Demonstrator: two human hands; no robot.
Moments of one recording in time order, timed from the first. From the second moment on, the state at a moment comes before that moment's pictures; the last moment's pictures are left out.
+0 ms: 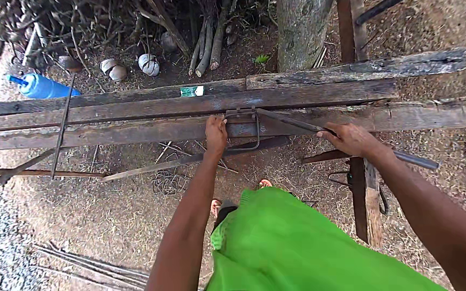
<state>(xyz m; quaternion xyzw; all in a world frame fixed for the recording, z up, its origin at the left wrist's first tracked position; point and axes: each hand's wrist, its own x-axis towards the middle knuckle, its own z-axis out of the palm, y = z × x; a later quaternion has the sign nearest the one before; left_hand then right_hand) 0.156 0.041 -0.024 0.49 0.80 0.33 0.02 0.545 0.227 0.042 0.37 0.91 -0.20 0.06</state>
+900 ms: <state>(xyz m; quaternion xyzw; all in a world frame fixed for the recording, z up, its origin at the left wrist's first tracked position) 0.136 0.041 -0.025 0.51 0.76 0.38 0.09 0.550 0.185 0.017 0.40 0.86 -0.31 0.08</state>
